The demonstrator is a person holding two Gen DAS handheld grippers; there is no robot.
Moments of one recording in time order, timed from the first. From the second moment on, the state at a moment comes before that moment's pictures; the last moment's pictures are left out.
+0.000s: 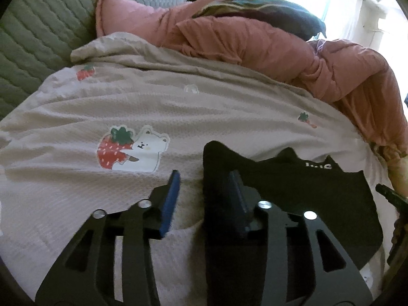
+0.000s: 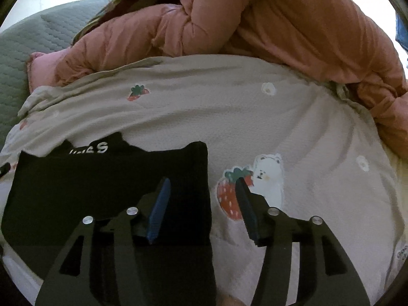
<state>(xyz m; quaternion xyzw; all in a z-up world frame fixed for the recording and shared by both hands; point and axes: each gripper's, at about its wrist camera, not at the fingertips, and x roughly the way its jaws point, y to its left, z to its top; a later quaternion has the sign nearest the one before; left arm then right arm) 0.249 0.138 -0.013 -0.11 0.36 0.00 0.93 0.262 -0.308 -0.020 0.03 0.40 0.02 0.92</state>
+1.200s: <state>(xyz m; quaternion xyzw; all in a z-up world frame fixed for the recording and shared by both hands) 0.176 0.086 -0.005 -0.04 0.37 -0.04 0.93 0.163 -0.238 0.001 -0.02 0.37 0.11 0.92</state>
